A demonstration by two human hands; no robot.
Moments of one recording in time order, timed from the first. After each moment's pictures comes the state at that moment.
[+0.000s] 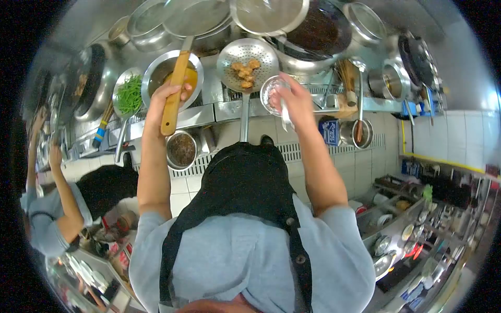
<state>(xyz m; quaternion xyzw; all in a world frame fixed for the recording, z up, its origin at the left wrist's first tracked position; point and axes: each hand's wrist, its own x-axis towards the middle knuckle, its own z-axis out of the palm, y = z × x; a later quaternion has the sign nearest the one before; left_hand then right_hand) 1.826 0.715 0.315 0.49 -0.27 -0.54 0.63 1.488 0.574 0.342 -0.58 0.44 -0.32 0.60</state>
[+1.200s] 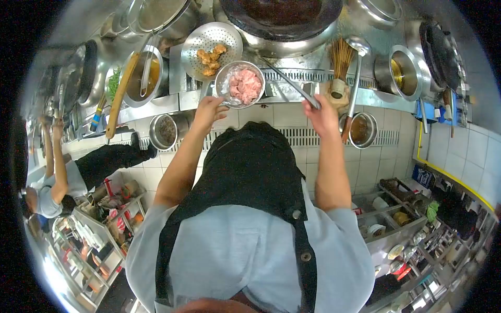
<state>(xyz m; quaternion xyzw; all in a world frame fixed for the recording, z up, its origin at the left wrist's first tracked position) 1.556 0.615 0.170 0.67 -0.08 -0.52 0.52 1.218 0.425 0.212 -0.25 0.45 -0.31 0.80</state>
